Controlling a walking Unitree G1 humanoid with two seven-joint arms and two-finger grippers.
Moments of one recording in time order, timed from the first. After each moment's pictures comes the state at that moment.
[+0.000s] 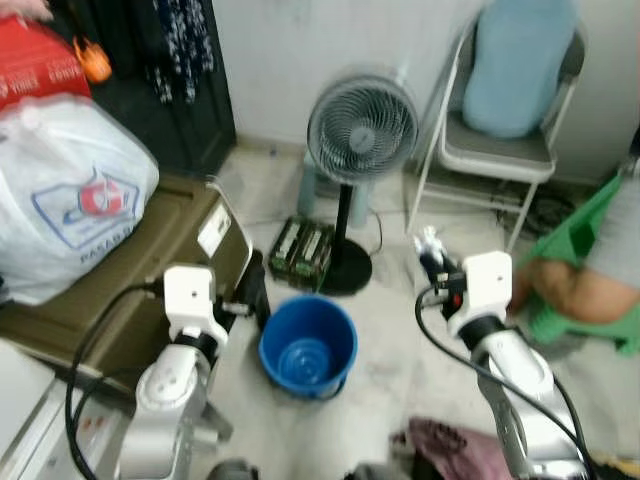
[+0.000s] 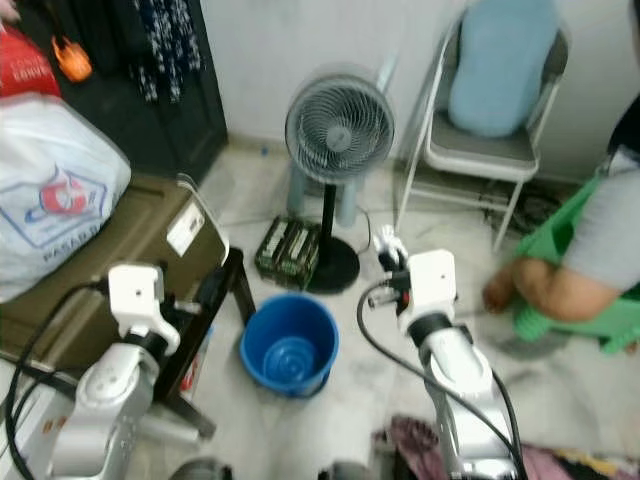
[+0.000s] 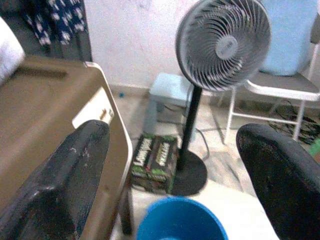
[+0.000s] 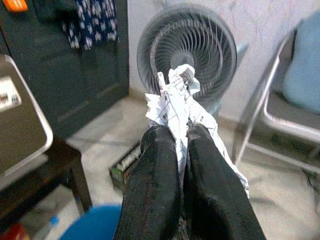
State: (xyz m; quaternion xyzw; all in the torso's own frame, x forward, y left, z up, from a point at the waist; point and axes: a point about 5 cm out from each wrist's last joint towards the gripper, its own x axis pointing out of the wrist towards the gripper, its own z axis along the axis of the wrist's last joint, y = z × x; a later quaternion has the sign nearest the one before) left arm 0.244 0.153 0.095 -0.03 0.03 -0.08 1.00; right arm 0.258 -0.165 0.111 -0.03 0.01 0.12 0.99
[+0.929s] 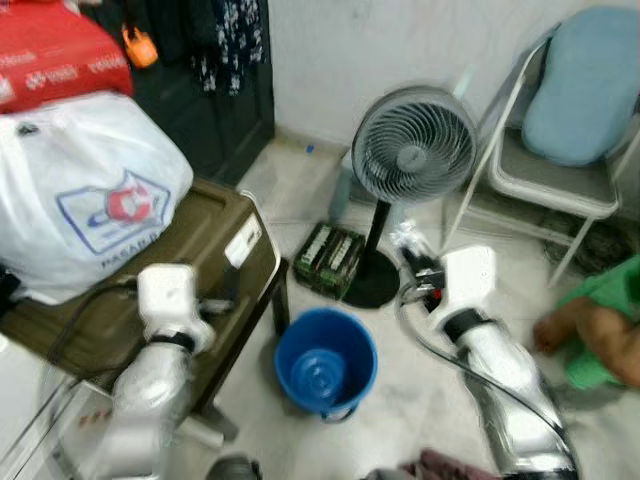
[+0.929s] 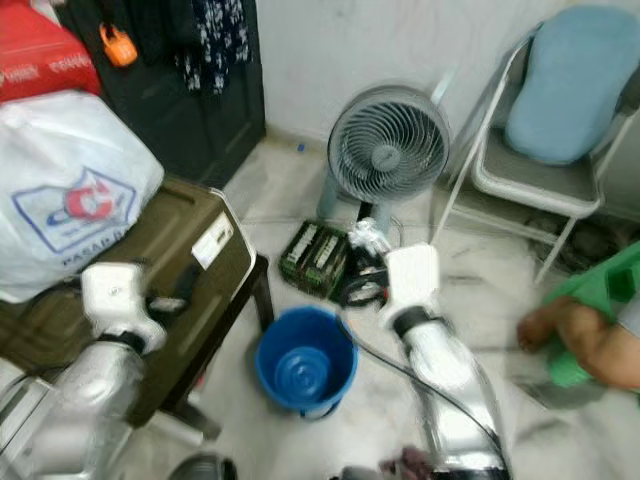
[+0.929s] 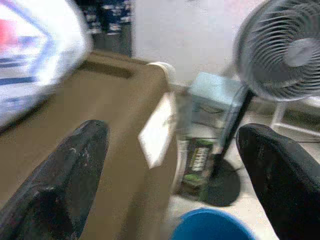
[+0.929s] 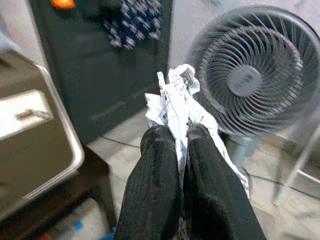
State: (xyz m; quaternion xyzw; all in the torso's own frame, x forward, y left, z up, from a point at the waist) left arm 0.246 0.154 0.097 -0.03 0.03 -0.08 1.00; right arm 0.259 -0.158 0.111 -0.03 0.00 0.13 0.99
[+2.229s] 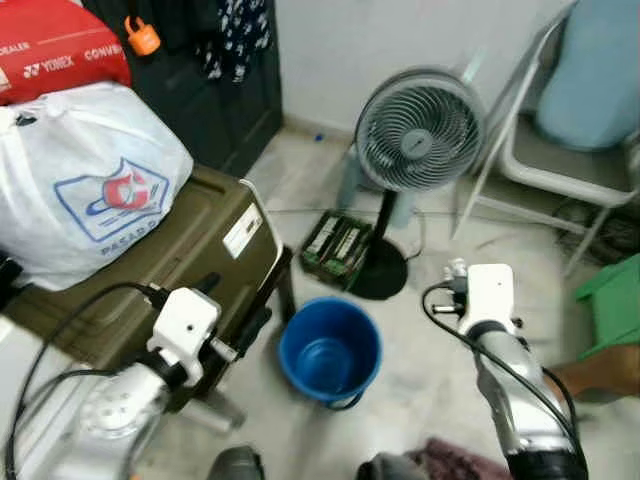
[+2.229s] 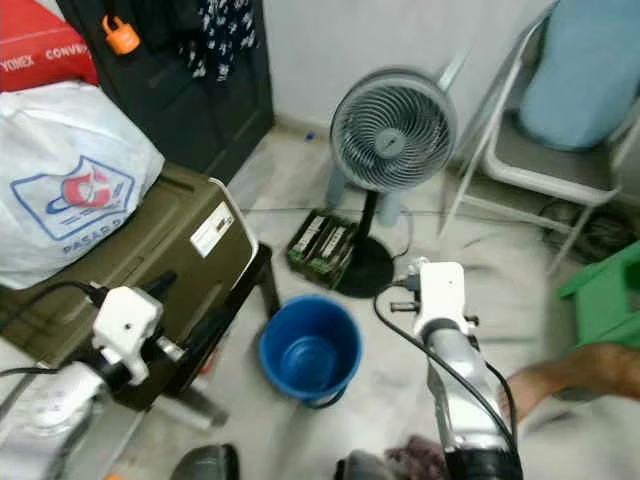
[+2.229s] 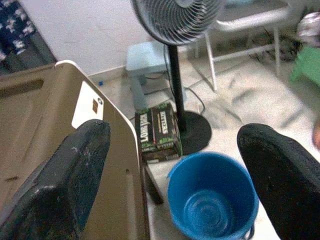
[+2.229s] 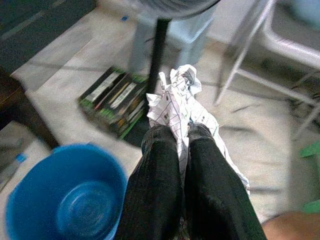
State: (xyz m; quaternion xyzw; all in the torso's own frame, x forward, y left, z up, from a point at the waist) left arm 0.206 0.169 0.114 0.13 0.04 -0.29 0.95; right arm 0.270 -0.197 0.064 -0.07 0.17 -0.03 0.98
